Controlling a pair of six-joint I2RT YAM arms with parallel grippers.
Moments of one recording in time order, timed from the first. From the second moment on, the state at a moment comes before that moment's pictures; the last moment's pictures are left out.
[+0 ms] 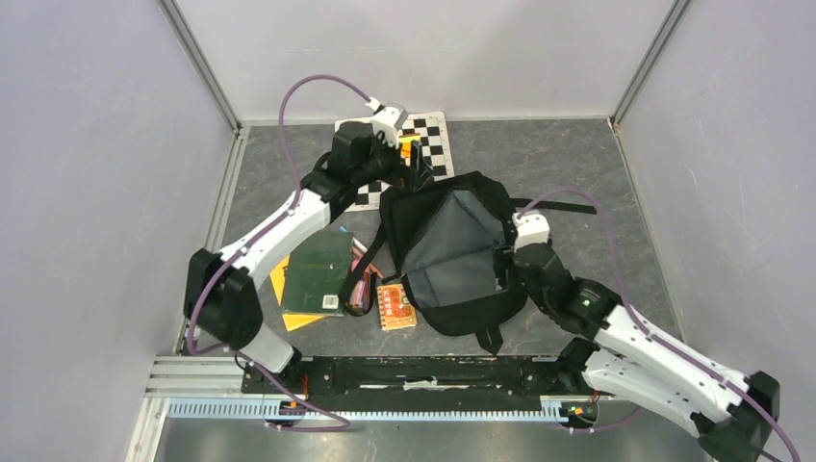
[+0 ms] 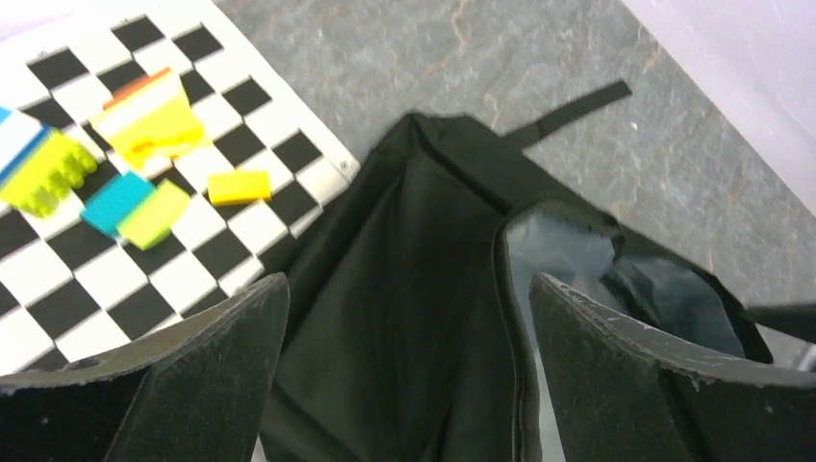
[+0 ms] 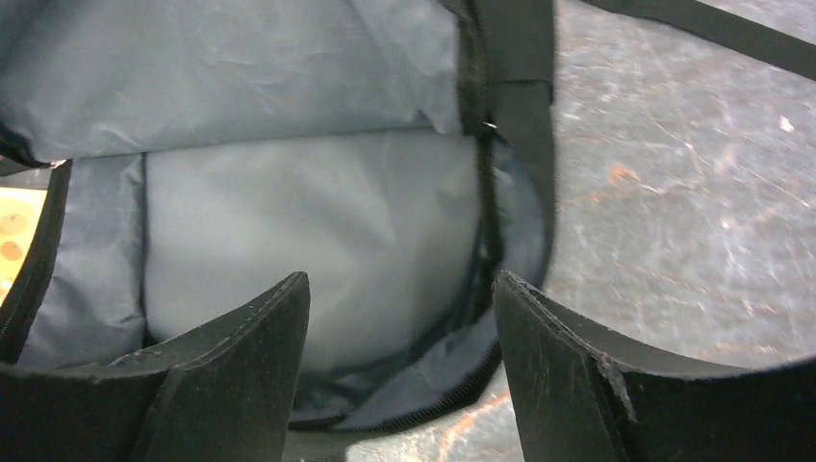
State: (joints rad) left arm -0.52 1.60 1.35 -0.10 0.24 -0.15; right arm 0.81 0.72 0.60 -0.54 0.52 0.37
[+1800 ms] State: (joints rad) left arm -0.42 1.53 0.97 -0.51 -0.44 -0.43; right arm 0.65 1.65 1.03 -0.12 -0.03 0.16
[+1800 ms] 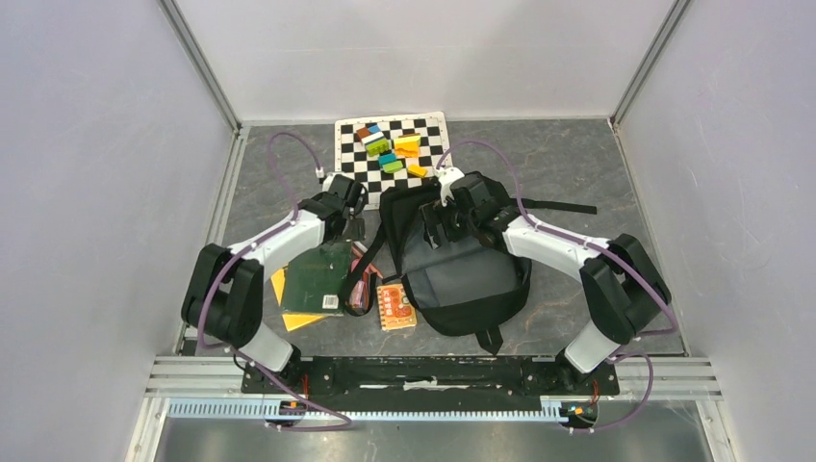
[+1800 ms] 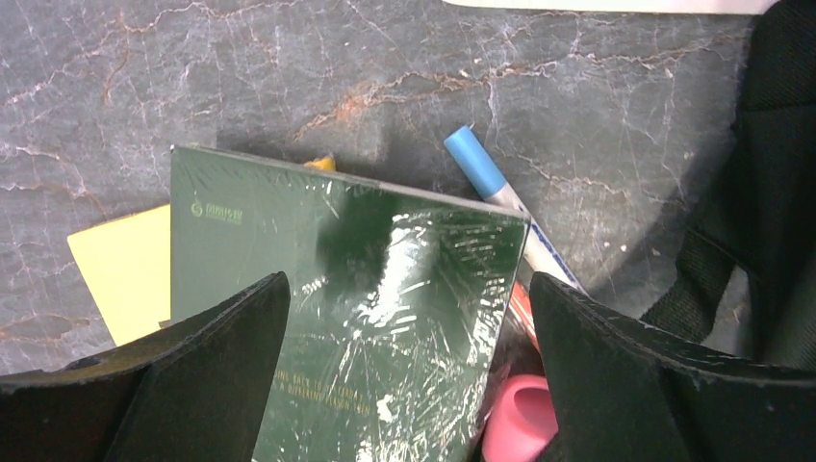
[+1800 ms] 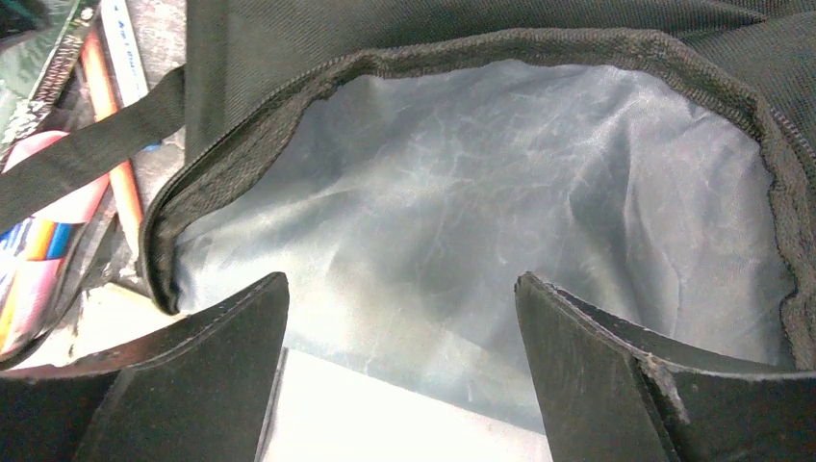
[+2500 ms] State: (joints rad) left arm -0.45 1.71 1.04 -0.55 -0.49 -0.40; right arm 0.65 1.62 0.98 -0.09 -0.07 0.18
